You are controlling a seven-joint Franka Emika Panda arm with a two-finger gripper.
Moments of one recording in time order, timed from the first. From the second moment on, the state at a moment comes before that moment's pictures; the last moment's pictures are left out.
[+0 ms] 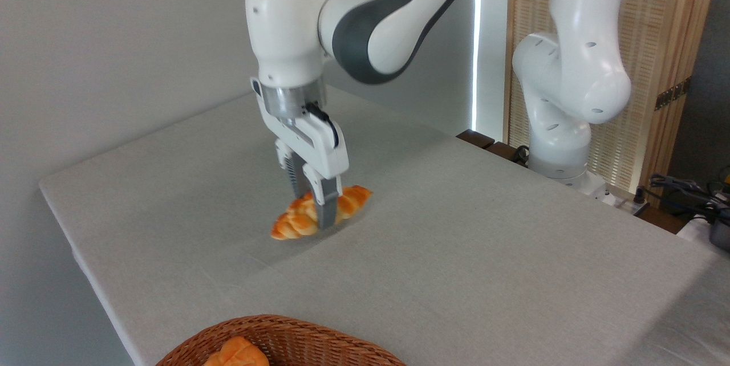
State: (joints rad) arm -0.36 -0.14 0.15 -2.21 -0.03 2.12 0.66
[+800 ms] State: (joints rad) arm -0.36 -0.01 0.42 -2.08 -0.09 2.70 0.66
